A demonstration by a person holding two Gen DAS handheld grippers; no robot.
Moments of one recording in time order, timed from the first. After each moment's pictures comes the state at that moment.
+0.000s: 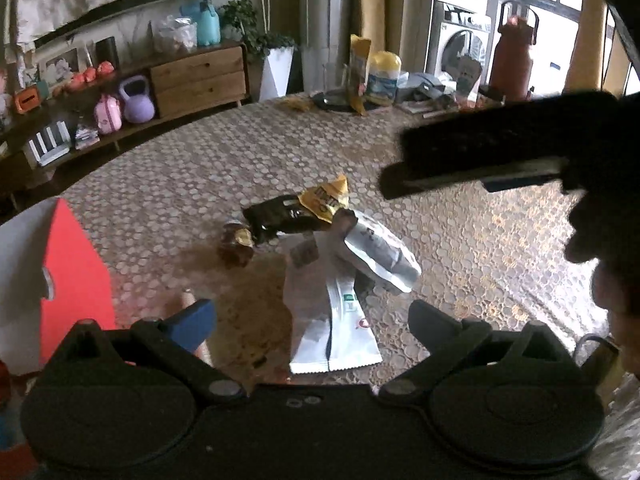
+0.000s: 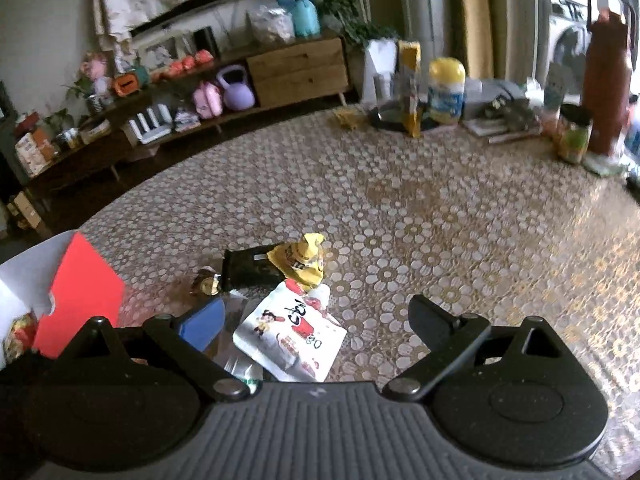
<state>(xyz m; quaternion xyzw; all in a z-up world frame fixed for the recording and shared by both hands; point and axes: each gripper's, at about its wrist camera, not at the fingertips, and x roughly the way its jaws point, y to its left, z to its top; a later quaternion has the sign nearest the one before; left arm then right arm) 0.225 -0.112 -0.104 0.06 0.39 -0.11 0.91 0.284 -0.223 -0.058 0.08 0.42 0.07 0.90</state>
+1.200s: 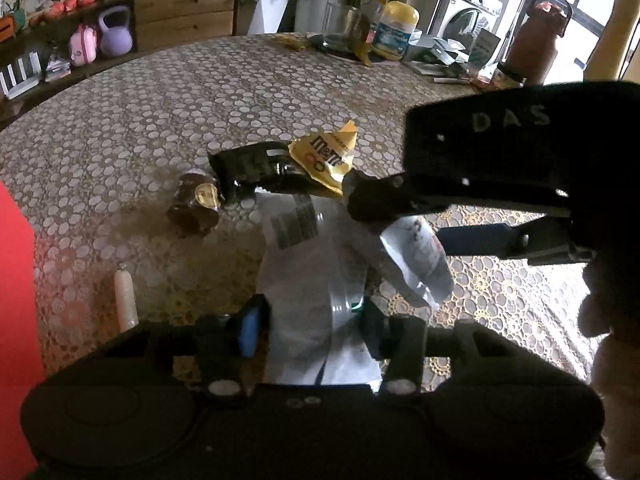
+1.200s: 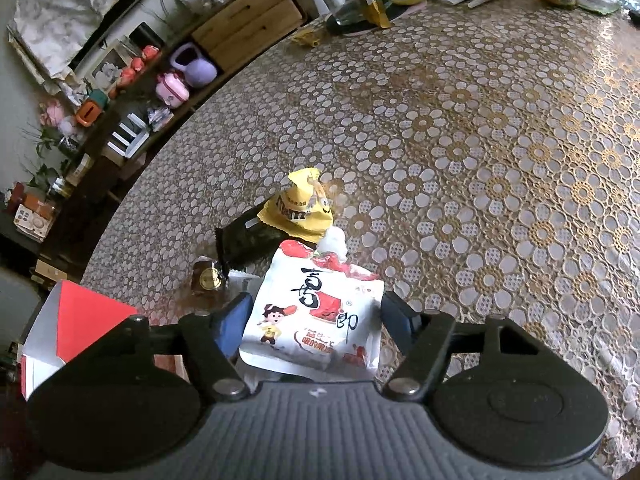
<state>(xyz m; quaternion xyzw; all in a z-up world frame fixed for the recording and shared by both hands) 0.283 -0.107 -0.152 -0.01 0.47 -0.14 0.87 0.313 -0.230 -0.112 0.25 0.50 0.05 0.83</state>
